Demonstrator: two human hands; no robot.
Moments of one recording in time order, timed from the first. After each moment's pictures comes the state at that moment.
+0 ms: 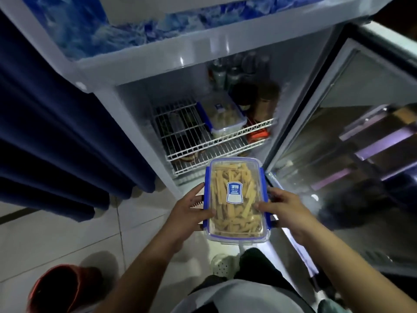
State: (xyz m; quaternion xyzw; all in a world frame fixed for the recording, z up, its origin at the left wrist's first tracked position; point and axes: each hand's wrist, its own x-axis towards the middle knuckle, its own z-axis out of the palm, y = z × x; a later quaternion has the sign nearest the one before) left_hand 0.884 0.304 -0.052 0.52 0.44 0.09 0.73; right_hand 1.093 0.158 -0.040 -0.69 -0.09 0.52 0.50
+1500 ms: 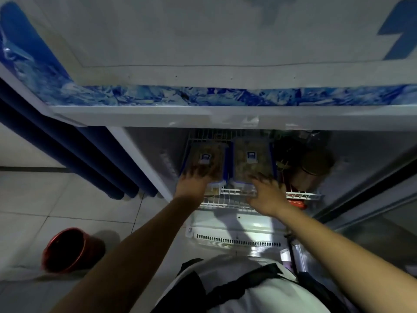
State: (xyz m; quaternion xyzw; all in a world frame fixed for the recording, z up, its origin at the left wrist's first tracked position) left_hand 1.028 0.475 -0.116 0.83 0.55 -0.07 0.07; right_hand 1.262 0.413 -0.114 -0.72 -0.64 0.27 0.00
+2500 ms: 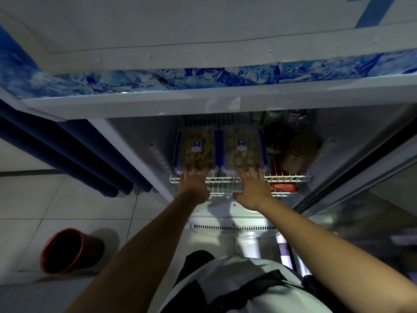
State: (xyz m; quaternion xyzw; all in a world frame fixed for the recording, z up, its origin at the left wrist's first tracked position) left_hand 1.052 0.462 -0.136 0.77 0.60 -0.11 0.18; right_hand 1.241 0.398 -0.135 -0.74 -0.61 0.29 0.02
